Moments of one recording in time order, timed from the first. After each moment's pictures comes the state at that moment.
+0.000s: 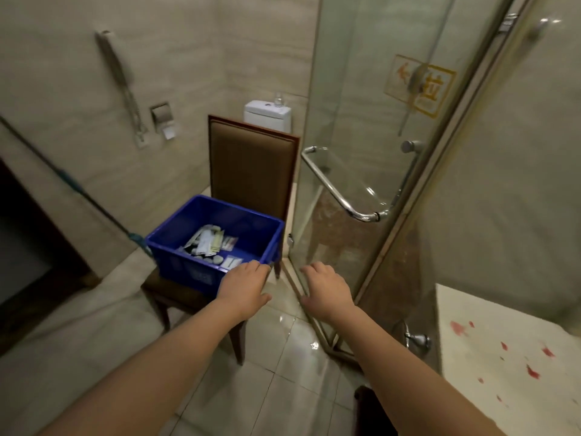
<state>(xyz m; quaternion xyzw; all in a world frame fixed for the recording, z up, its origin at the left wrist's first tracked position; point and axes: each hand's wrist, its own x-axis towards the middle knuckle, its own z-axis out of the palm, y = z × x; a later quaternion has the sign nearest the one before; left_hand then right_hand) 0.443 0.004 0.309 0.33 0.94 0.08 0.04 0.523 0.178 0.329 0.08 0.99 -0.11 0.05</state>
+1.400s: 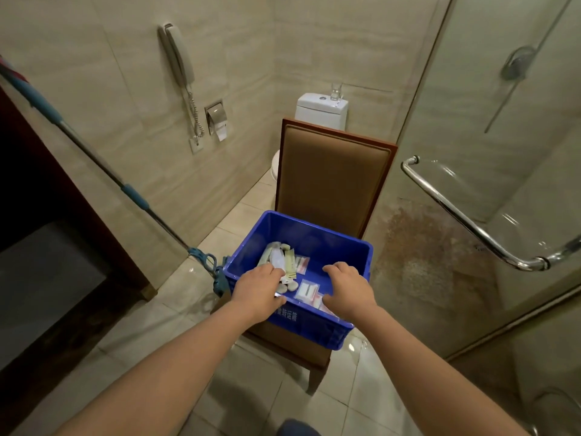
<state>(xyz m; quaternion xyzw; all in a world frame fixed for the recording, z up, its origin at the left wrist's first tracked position) 0.194 -0.177 0.260 0.30 0.95 0.09 0.06 0.265 0.019 0.277 0.10 0.98 -0.13 0.07</state>
